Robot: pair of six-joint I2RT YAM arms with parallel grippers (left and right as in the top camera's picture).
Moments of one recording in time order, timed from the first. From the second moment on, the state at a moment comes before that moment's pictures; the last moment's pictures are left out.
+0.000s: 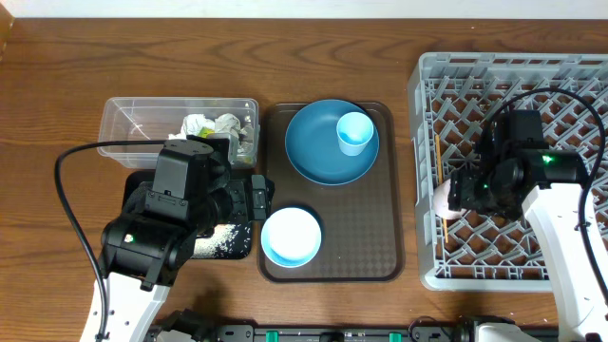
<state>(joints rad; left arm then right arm) -0.29 0.99 1.04 -0.96 0.20 -0.35 -0.01 1.35 1.09 -1.16 -0.06 0.15</state>
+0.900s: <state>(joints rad) -0.29 0.99 1.04 -0.96 0.20 -0.35 -0.01 1.35 1.18 -1.16 -0.31 0.15</state>
